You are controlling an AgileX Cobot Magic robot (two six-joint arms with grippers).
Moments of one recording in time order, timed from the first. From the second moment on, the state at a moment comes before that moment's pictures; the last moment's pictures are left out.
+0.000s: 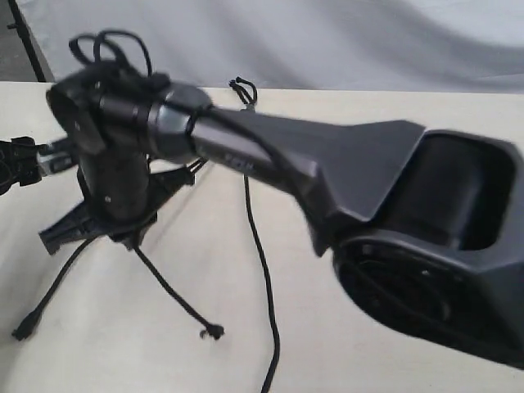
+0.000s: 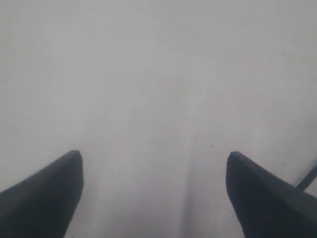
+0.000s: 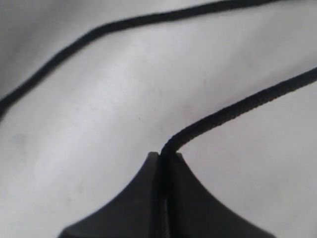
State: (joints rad) left arm 0.12 1.52 -0.67 0.25 0.06 -0.48; right arm 0.86 2.39 -2.17 -0.02 1.21 0.26
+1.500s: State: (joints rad) left arm 0.12 1.52 -0.67 0.25 0.04 -0.49; right arm 0.23 1.94 -1.20 -0.20 0.87 0.20
